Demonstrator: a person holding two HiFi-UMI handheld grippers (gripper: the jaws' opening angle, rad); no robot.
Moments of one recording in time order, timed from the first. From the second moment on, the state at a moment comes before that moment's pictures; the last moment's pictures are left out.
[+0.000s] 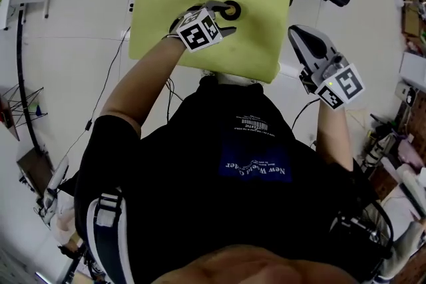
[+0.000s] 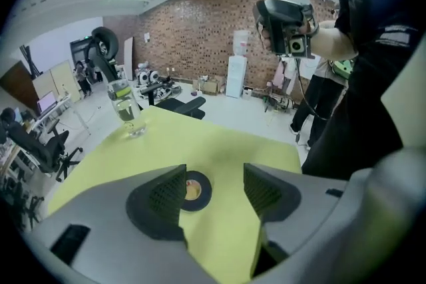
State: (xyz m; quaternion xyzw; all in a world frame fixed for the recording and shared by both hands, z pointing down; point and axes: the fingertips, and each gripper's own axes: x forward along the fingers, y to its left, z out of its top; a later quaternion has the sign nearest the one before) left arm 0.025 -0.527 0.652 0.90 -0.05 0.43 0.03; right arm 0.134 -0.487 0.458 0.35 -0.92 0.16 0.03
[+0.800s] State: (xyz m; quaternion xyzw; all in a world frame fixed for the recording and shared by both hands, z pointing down) left arm 0.038 -0.540 0.764 0.82 -0.02 0.57 0.03; right arm 0.143 -0.475 0.518 0.36 -0.91 0.22 0.03
